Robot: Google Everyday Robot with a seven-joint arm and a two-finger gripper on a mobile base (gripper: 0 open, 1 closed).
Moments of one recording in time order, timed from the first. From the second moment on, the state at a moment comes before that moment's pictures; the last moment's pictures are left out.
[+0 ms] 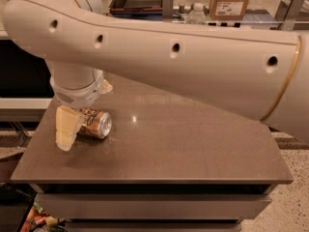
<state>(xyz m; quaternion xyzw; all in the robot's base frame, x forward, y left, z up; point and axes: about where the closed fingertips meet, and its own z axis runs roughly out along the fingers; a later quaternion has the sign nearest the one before) 0.480 0.155 0.857 -0.55 0.83 -0.01 0.12</state>
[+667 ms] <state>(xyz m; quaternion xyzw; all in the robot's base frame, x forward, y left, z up) 0.479 0.155 0.857 -0.55 0.83 -0.01 0.12</state>
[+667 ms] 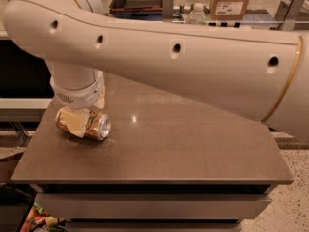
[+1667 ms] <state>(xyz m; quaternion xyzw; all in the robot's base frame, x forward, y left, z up) 0.478 0.155 0.856 -0.55 0.83 -0.01 0.13</state>
